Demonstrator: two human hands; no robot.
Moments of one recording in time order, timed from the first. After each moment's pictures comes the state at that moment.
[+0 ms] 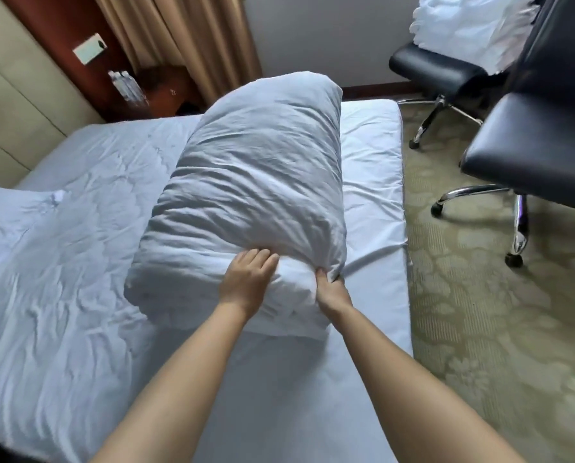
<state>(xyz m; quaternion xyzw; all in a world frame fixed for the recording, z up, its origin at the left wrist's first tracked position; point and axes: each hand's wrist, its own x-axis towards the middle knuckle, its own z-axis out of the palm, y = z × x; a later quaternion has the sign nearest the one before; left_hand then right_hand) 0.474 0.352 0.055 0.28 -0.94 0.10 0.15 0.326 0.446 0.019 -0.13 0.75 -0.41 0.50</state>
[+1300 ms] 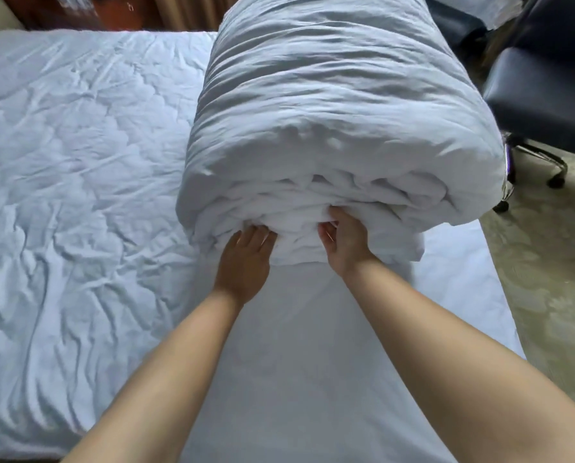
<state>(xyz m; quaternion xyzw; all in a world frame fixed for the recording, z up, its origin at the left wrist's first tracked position) 0.729 0.279 -0.088 0.26 -0.96 0.07 0.05 0.560 0.354 -0.040 0.13 0.52 -0.72 0.44</state>
